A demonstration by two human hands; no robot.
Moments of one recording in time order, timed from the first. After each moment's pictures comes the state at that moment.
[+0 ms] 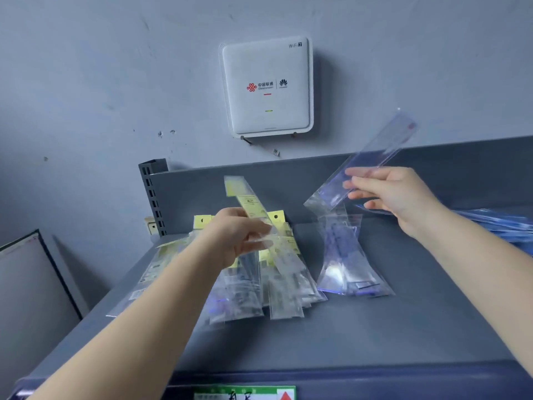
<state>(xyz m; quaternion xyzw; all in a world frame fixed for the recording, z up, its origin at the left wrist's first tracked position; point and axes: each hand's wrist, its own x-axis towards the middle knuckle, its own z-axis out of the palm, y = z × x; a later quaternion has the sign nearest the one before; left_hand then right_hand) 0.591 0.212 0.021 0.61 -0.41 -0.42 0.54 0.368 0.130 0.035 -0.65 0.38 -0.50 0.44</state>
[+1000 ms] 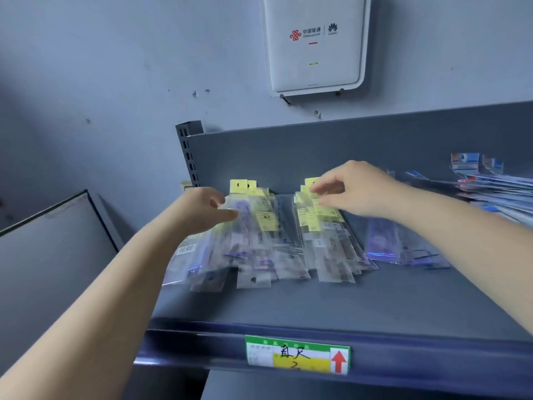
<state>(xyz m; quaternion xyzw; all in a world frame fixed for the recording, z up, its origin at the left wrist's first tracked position) 0.687 0.256 0.008 0.82 -0.52 -0.06 0.24 0.455 0.155 0.020 -0.90 0.35 -0.20 0.15</state>
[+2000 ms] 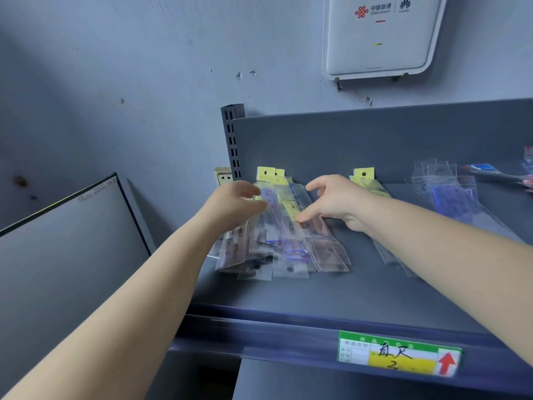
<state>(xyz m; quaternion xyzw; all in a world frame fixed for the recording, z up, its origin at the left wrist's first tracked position) 0.735 0.272 -0.012 0.76 -0.52 -0.14 0.36 0.577 0.188 -0.009 -0.75 0.45 -0.22 0.42</state>
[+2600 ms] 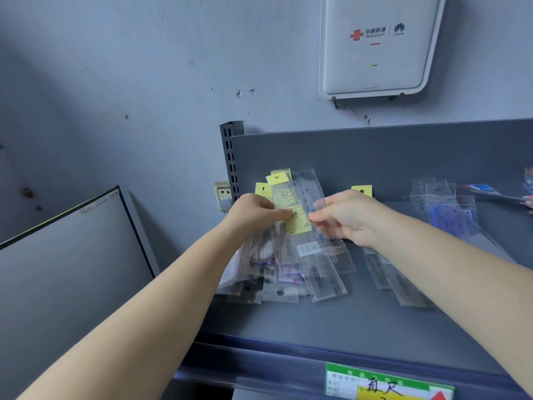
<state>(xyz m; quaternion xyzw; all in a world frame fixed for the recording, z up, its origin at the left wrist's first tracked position) 0.713 0.236 -0.011 0.76 -0.48 -0.21 0.38 0.559 0.170 -0.004 -0.60 0.41 -0.28 0.63</state>
